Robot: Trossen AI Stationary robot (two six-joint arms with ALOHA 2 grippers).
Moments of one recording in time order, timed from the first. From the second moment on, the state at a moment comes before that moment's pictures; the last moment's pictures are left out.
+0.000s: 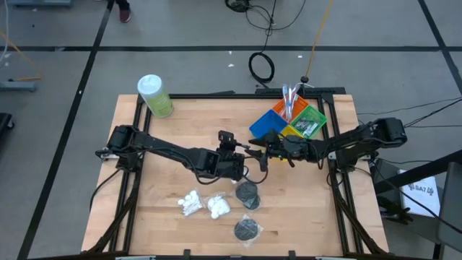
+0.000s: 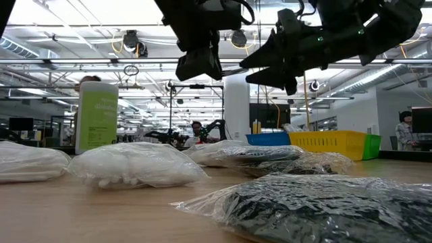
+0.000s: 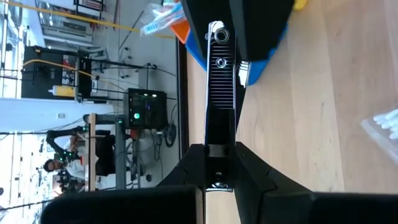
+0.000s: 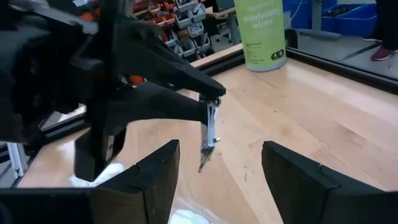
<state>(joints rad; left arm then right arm) -0.20 1.89 1.46 -0.58 -0.92 0.36 0.01 1.41 0.52 0.72 0.22 0.35</state>
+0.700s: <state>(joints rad) -0.21 1.88 1.46 -0.52 -0.90 0.38 0.00 1.41 0.52 0.77 0.15 0.34</state>
